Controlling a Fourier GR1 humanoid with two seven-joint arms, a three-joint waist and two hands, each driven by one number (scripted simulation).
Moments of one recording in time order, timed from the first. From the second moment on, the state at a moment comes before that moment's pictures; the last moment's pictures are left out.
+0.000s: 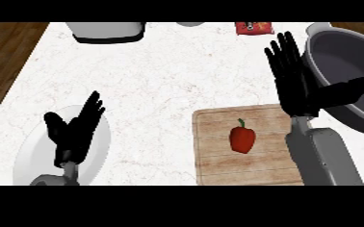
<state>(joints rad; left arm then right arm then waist) -0.03 0.25 -0.15 -1.42 0.27 0.21 0.15 -0.35 -0.18 0.07 -1.47 -0.46 -0.20 0.00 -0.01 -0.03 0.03</state>
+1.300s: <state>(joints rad) -0.20 0.35 0.00 -1.62 0.21 0.26 0.22 -0.06 -0.65 0.15 -1.63 0.06 -0.05 -0.13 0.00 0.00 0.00</state>
